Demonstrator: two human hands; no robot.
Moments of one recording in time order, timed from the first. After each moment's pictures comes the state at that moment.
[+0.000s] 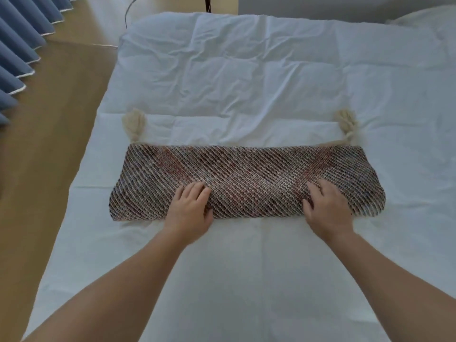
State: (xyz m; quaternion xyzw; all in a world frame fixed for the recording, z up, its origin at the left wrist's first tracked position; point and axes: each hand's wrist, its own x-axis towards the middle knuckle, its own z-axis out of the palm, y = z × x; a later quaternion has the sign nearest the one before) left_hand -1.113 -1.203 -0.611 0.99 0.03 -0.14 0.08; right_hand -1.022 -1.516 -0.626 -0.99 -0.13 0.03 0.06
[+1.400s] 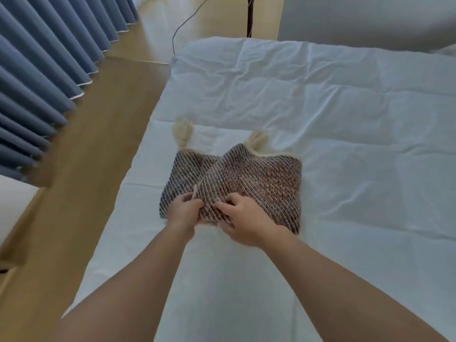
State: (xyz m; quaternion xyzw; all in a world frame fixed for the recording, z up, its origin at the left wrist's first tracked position) left_hand -1.139 -1.131 -0.570 0.54 0.52 -0.02 0.66; right_hand -1.079 -1.289 -0.577 -0.86 -0.44 0.19 0.20
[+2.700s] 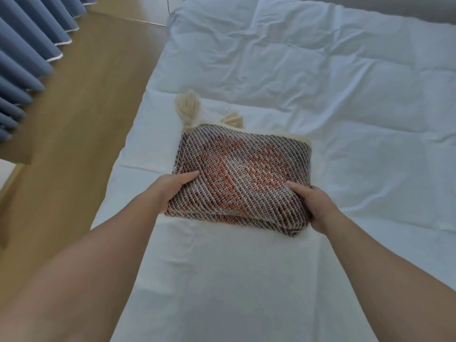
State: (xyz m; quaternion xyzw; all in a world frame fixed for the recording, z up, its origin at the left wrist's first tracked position) left_hand -1.123 -1.023 -0.625 0.54 0.49 -0.22 0.66; right_hand -1.017 -1.339 -0.642 -0.66 0.25 0.38 0.59
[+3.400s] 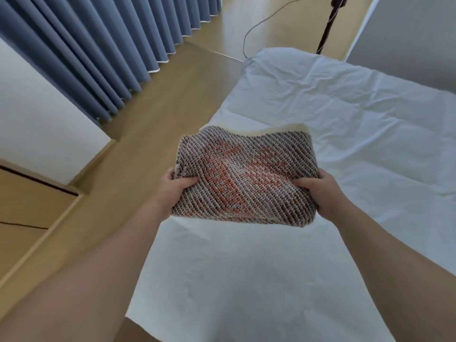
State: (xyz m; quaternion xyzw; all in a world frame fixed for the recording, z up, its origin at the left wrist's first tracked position) left_hand -1.287 -1.044 -0.446 0.51 0.49 0.07 0.70; right_hand -1.073 -1.298 -0.445 -0.71 0.01 0.40 0.58
